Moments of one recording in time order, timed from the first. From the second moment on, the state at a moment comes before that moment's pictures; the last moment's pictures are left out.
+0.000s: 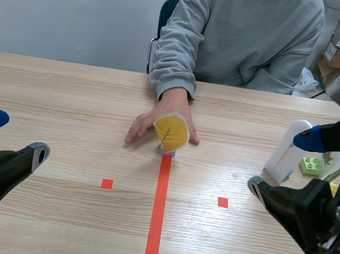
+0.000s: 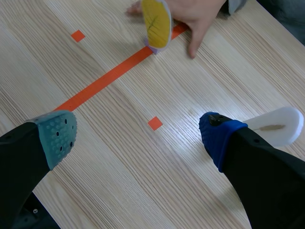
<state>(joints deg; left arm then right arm) 45.9 -27.5 -14.2 120.0 -23.5 -27.4 4.1 -35.3 31.9 13.0 128.8 24.8 36.3 -30.8</state>
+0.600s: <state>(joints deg) 45.9 -27.5 -14.2 120.0 -23.5 -27.4 4.1 -35.3 31.9 13.0 128.8 23.7 36.3 -30.8</state>
